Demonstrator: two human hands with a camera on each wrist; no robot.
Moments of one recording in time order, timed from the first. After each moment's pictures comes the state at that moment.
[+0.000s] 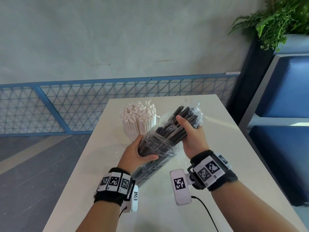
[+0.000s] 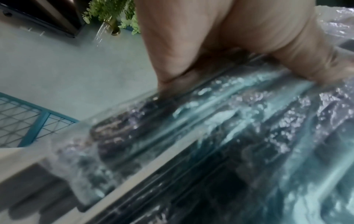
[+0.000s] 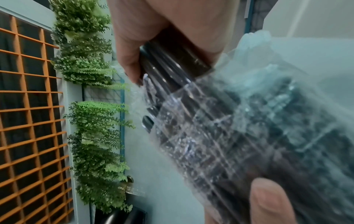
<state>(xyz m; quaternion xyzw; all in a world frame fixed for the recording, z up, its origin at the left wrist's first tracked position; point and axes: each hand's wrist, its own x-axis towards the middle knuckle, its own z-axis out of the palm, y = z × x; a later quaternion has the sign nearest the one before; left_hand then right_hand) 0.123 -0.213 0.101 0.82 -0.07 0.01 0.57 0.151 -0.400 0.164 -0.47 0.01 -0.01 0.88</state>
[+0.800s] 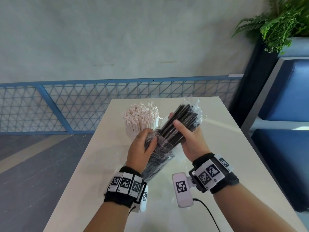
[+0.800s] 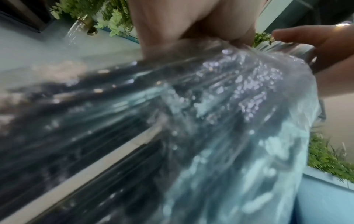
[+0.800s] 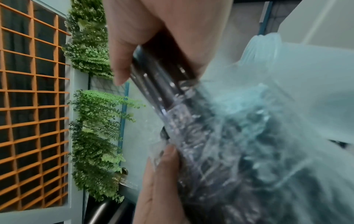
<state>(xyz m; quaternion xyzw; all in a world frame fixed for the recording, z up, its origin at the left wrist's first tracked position) 0.132 -0.234 0.110 0.86 -0.09 0.20 0.46 0.155 -0.399 0.158 -0.49 -0.10 0.02 0.87</state>
